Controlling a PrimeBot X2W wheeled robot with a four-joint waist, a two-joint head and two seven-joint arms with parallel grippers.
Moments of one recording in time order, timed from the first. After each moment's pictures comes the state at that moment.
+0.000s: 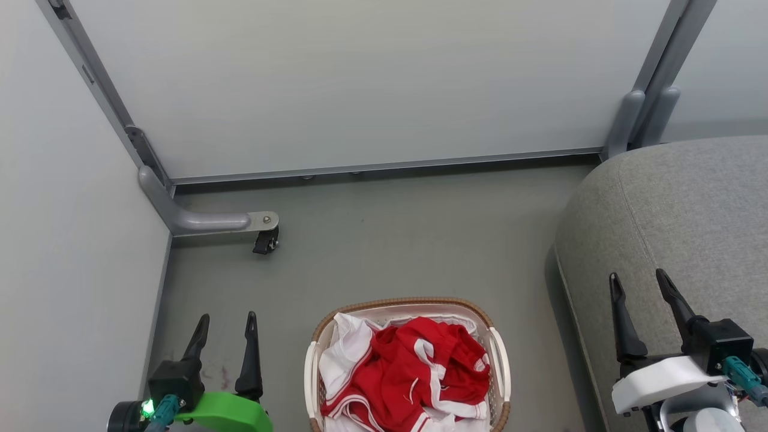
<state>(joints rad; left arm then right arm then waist) -0.03 0.05 -0.11 0.35 -0.18 -0.08 -0.26 -0.02 -0.05 -0.10 0.16 0.08 0.13 -0.26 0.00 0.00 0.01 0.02</state>
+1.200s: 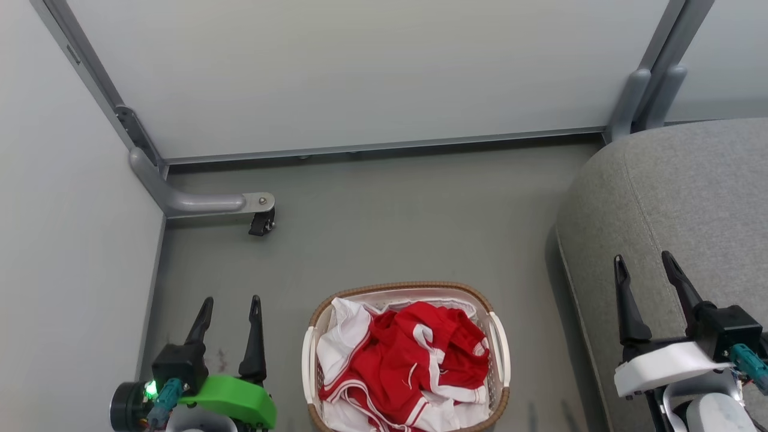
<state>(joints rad) -0.06 0.05 -0.12 0.35 -0.18 -0.08 -0.26 -0.04 -0.05 -0.11 0.13 0.08 0.13 -0.26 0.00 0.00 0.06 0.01</state>
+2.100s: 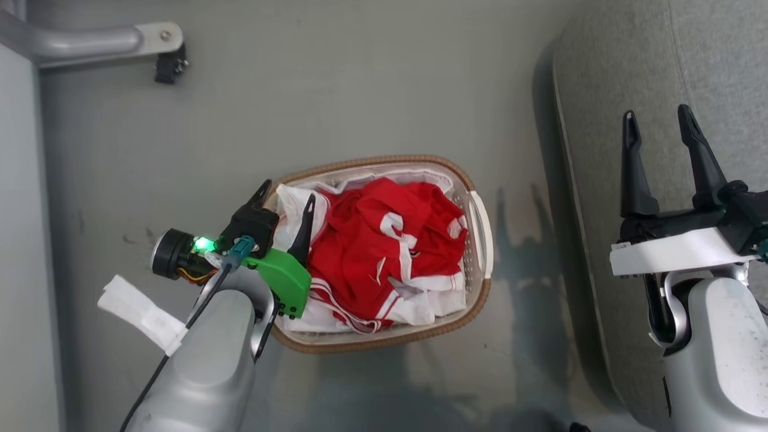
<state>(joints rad) -0.60 0.05 -0.33 0.81 -0.06 -0.13 -0.26 -0.35 -0.05 -0.09 0.06 0.12 0.13 -0.26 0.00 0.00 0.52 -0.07</state>
